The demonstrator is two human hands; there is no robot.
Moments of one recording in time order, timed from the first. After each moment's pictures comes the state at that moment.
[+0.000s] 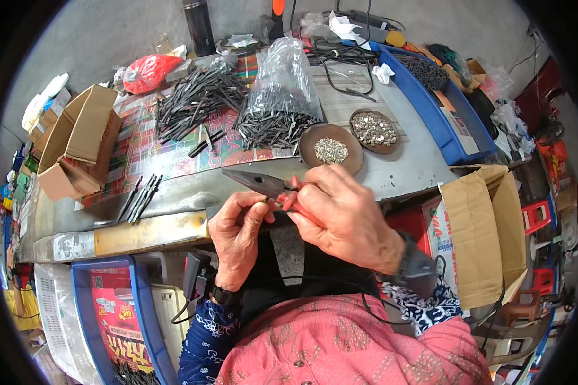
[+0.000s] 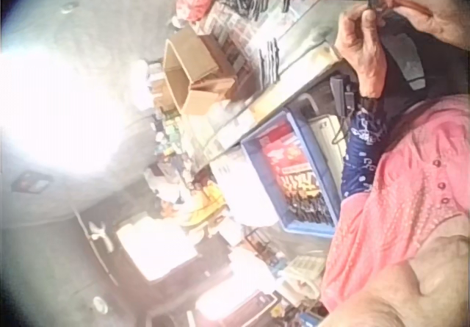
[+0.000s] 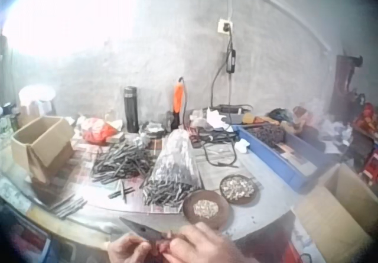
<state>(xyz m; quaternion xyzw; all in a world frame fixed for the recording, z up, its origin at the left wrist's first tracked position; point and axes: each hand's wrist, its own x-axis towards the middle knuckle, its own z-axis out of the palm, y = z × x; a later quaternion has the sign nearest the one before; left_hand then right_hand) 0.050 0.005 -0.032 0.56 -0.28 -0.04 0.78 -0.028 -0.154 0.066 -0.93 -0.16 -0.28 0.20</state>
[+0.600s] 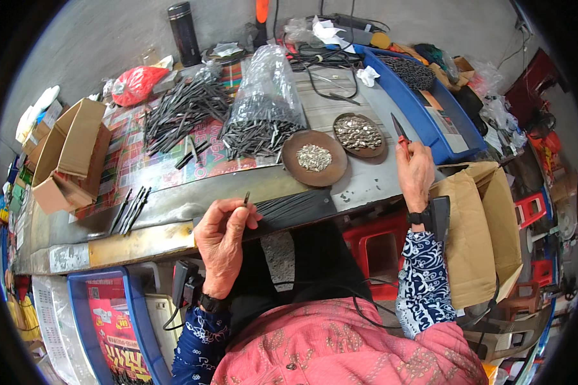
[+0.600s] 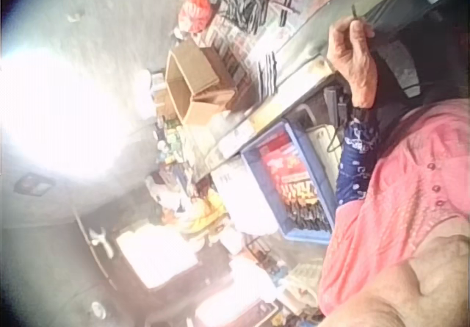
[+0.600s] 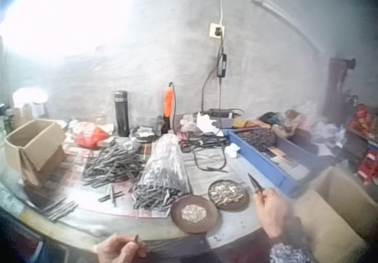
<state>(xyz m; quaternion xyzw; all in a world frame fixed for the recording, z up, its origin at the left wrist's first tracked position) 0.050 0.001 -0.030 0.53 -0.25 -0.07 0.81 -0.047 -0.341 -0.016 -0.87 0.32 -0.38 0.03</state>
